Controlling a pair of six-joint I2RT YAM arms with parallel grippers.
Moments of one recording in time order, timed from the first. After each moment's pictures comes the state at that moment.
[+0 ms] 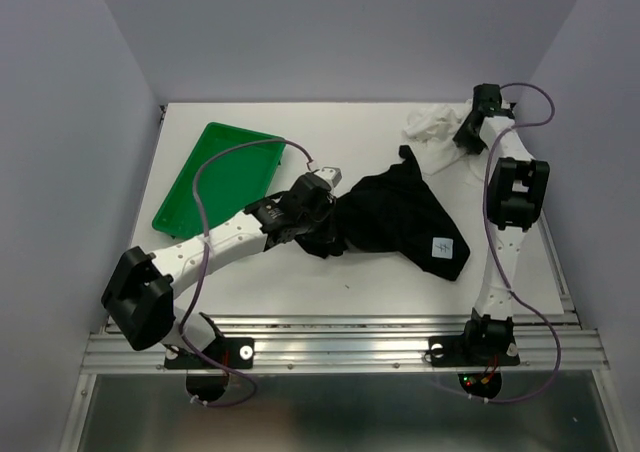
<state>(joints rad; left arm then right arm) -0.84 1.42 1.05 -0.43 0.01 -0.54 -0.12 2.36 2.02 -0.62 0.19 0.49</state>
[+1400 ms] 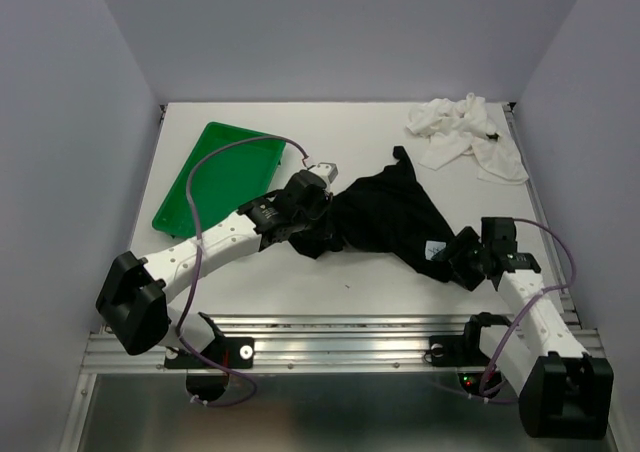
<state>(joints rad) -0.82 1.38 1.05 -0.43 0.00 -0.54 -0.05 0.82 0.46 -0.67 -0.18 0.81</state>
